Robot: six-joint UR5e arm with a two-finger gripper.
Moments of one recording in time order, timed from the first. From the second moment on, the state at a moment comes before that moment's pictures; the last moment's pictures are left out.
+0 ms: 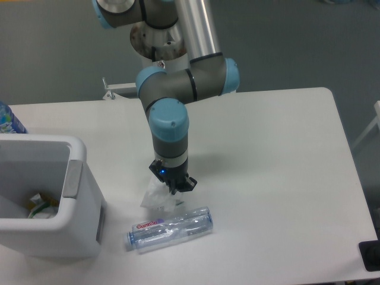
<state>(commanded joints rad) 2.33 -1.89 -1.81 -0.87 1.45 0.86</state>
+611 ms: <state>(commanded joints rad) 2.42 -1.81 -1.66 -0.88 1.14 0.76</state>
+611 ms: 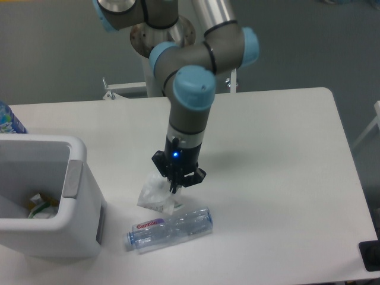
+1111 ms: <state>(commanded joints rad) 2.40 -1.72 -1.54 -0.88 0.98 0.56</state>
